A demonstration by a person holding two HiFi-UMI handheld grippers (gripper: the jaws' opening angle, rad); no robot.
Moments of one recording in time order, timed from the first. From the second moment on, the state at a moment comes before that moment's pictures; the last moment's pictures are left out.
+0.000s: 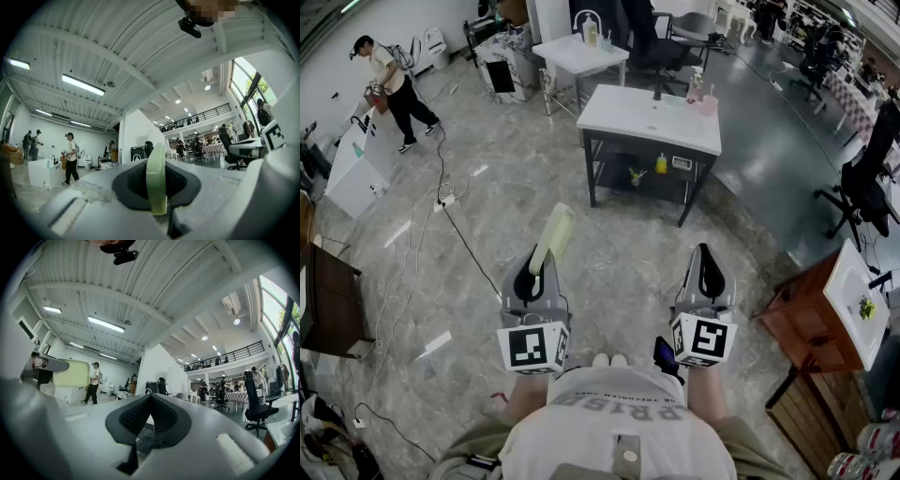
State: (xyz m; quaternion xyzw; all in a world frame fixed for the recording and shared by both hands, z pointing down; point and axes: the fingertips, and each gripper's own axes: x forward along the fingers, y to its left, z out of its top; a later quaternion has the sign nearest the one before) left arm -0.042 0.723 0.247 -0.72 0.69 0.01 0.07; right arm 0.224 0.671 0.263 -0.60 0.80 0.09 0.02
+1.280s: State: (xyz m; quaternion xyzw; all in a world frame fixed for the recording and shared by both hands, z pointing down) left arm -0.030 0.715 0.245 -0.71 0.70 0.00 0.07; right arm 0.244 0.664 0.263 -0.55 0.83 0.03 0.09
